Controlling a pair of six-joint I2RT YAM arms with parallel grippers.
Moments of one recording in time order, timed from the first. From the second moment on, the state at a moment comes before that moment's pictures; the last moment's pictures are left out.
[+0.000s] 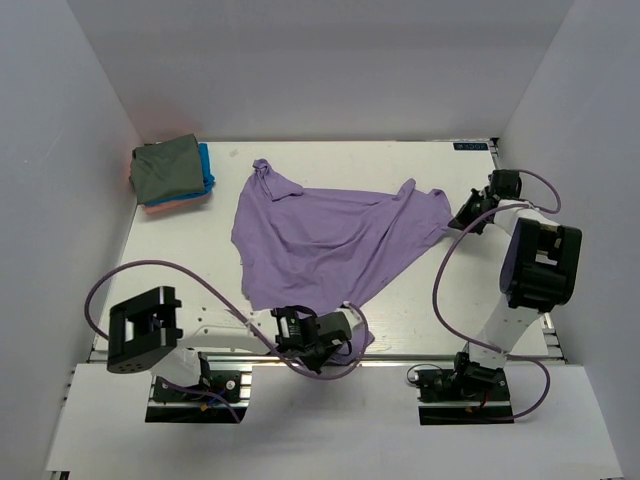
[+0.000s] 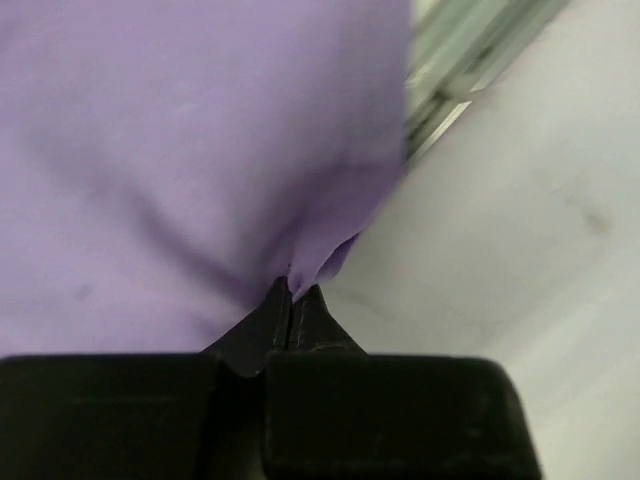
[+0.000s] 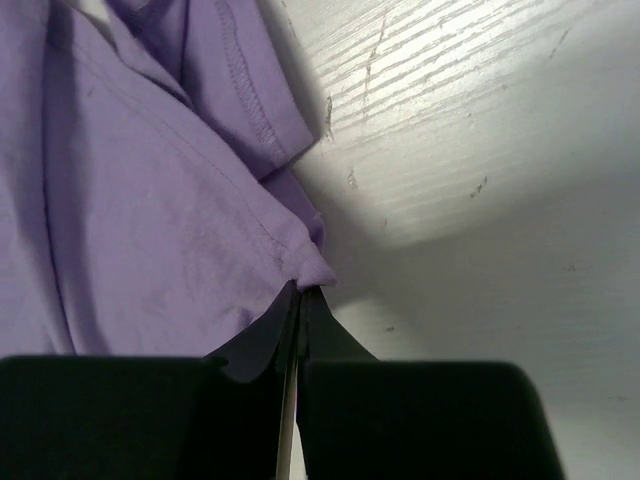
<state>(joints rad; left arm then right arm) -1.37 1.50 0.79 -0.41 -0.05 -0.49 -0.20 1.86 1.17 -0.30 -0.29 0.39</state>
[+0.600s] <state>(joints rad) -1.31 1.20 1.24 -0.76 -0.91 -0.55 -0.20 1.37 1.18 -0.50 -0.16 0.41</state>
